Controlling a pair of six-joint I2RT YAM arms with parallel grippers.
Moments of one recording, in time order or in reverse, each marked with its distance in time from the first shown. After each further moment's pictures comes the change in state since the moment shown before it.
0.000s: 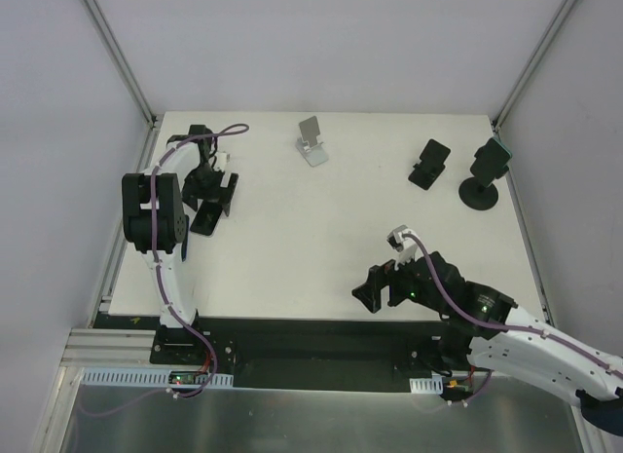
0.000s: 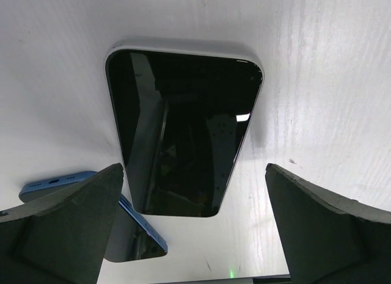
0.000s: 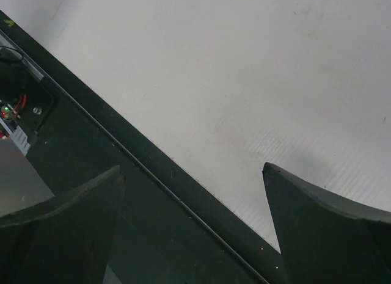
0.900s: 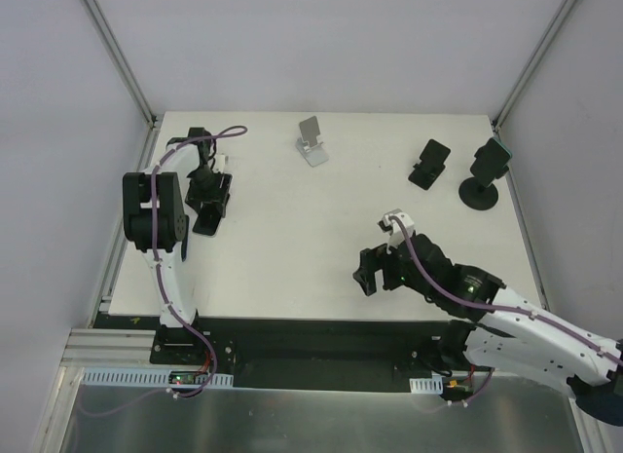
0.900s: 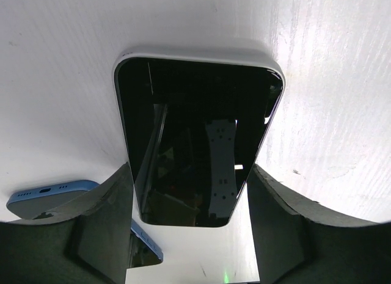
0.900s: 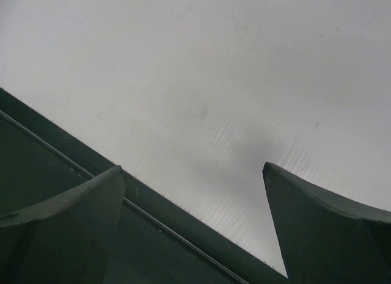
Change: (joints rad) left arm 0.004 0.023 -0.013 0.021 0.018 -0.020; right arm -0.012 0.165 0.146 -0.095 0.145 -0.055
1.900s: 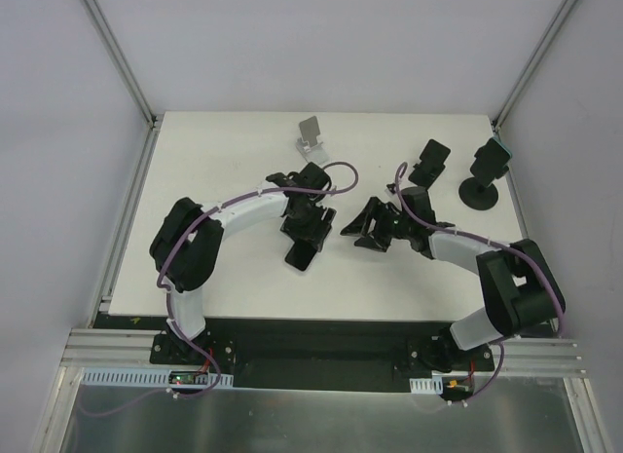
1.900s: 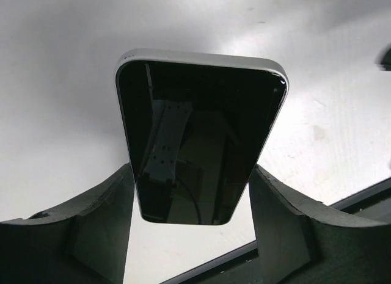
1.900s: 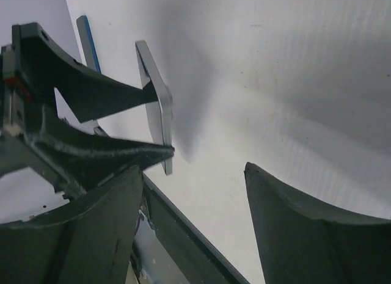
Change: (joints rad) left arm -0.710 -0.226 -0.199 0.182 0.057 -0.407; right arm -0.639 0.765 -0.013 0.669 -0.823 0.428
